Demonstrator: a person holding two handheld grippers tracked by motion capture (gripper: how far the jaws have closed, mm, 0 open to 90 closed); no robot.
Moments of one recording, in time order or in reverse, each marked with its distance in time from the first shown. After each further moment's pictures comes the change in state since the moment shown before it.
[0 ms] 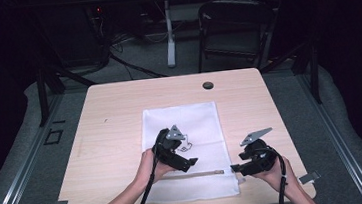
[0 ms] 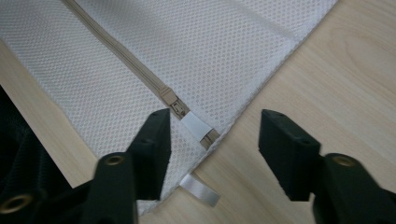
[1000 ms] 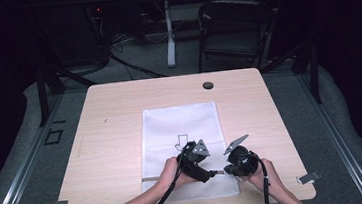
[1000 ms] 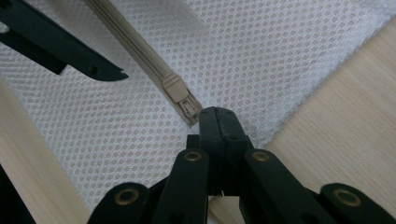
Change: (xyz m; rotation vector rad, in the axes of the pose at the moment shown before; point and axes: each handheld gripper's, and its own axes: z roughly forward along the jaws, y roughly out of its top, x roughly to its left) left arm -0.033 0.000 0.066 0.065 -0.137 0.136; right arm 0.008 0.003 0.055 0.127 0.012 -0.082
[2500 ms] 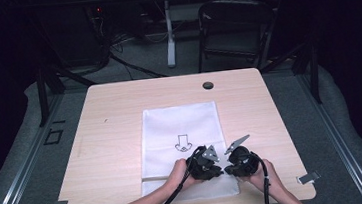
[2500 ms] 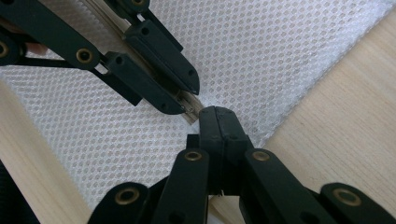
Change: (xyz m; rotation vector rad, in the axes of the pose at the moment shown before) left arm -0.007 0.005 0.026 0.024 -0.105 0.060; right arm -0.001 -0.002 0.000 0.005 0.001 0.017
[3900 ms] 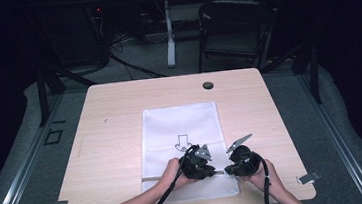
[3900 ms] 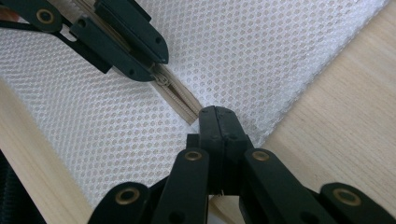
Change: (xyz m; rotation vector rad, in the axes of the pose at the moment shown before) left arm 0.006 -0.011 -0.016 0.025 -0.009 -0.010; right arm -0.003 -0.002 0.000 -0.018 0.032 0.062
